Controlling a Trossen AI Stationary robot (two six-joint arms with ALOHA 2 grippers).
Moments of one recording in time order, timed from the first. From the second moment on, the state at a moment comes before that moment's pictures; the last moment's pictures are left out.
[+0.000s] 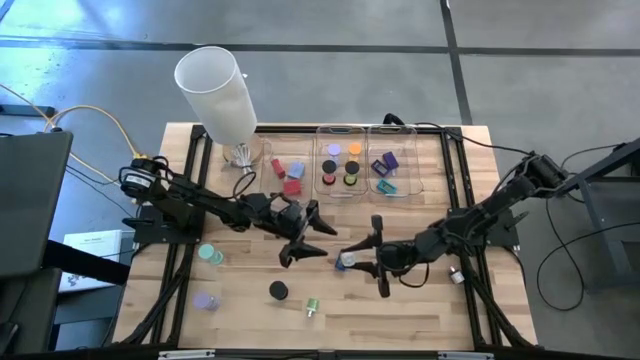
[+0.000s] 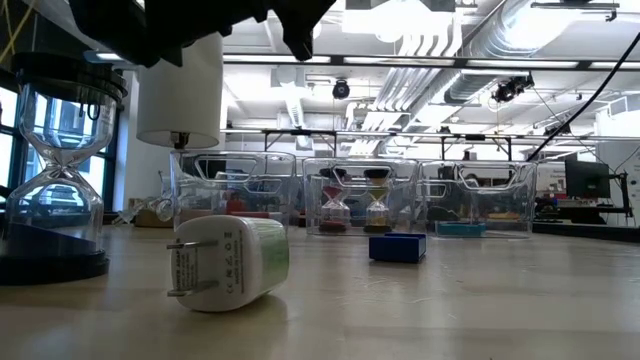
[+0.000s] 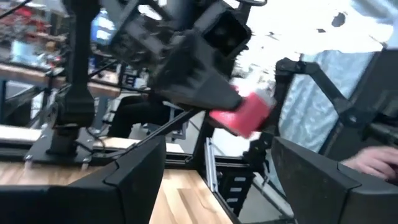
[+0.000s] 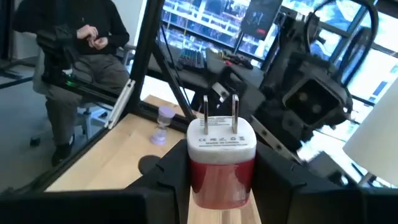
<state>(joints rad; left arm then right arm) -0.15 1.62 0.75 1.14 0.23 -0.32 0.52 1.37 0.81 0.51 0.42 -0.29</state>
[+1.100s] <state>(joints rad) -0.19 1.62 0.75 1.04 -0.04 -0.01 0.47 1.37 0.81 0.39 0.52 0.03</state>
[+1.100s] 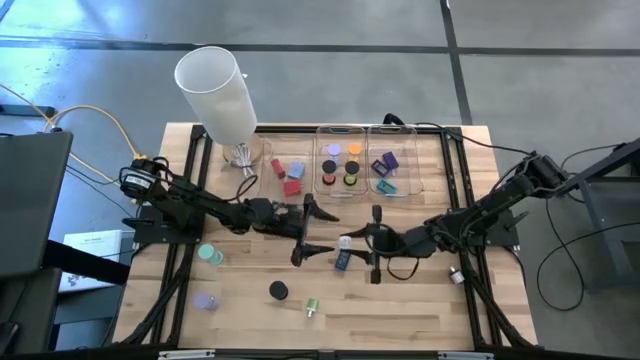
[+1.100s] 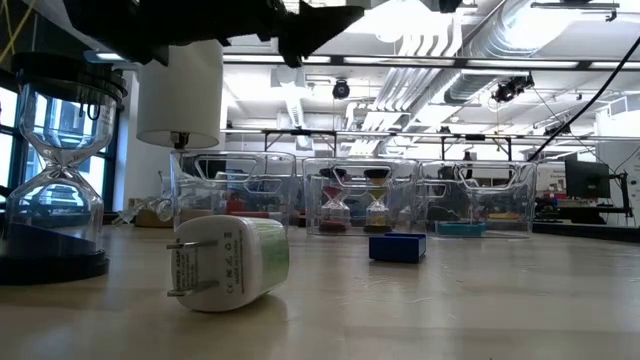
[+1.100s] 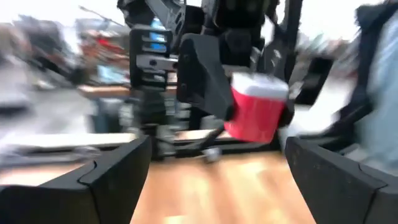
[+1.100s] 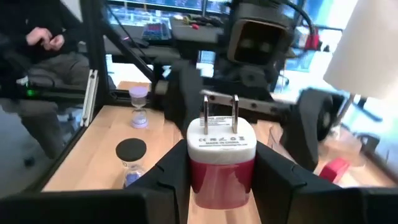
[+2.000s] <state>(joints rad) -0.37 1.62 0.75 1.11 -0.50 1.07 0.35 1.37 0.81 0.41 0.42 0.35</state>
